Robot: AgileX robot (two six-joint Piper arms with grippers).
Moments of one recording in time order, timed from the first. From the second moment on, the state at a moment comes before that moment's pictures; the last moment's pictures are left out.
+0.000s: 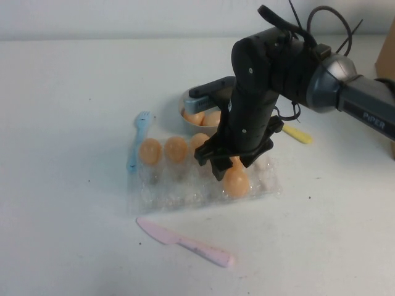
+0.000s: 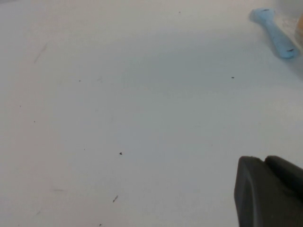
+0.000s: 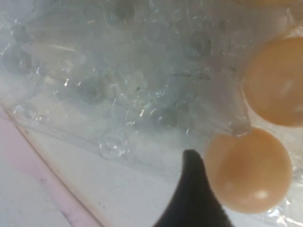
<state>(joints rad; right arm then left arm) 0.63 2.11 -1.88 0.06 1.23 0.11 -0.02 -0.01 0.03 -0.06 0.37 0.17</state>
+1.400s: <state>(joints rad) 0.63 2.02 -1.81 0.04 1.23 0.08 -0.02 -0.01 0.03 -0.06 0.37 0.17</state>
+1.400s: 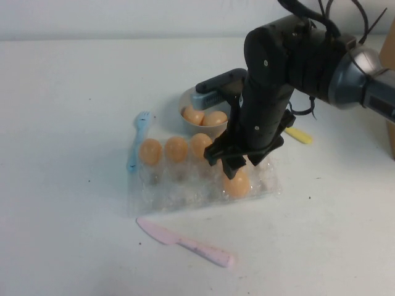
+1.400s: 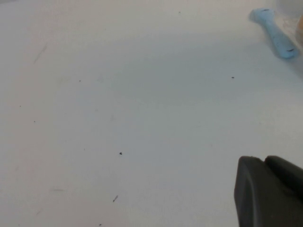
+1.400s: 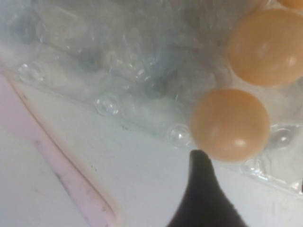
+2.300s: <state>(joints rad) 0.63 2.05 -1.77 0.06 1.18 0.08 -0.02 -0.01 0.03 -0.06 0.37 0.17</state>
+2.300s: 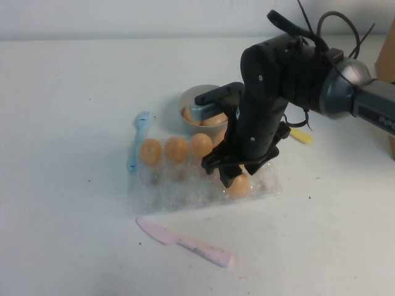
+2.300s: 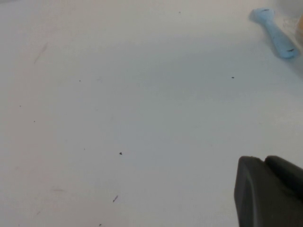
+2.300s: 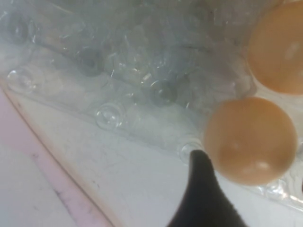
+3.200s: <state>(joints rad) 0.63 2.10 -1.80 0.06 1.21 0.08 -0.02 -0.01 0.03 -0.06 0.37 0.17</state>
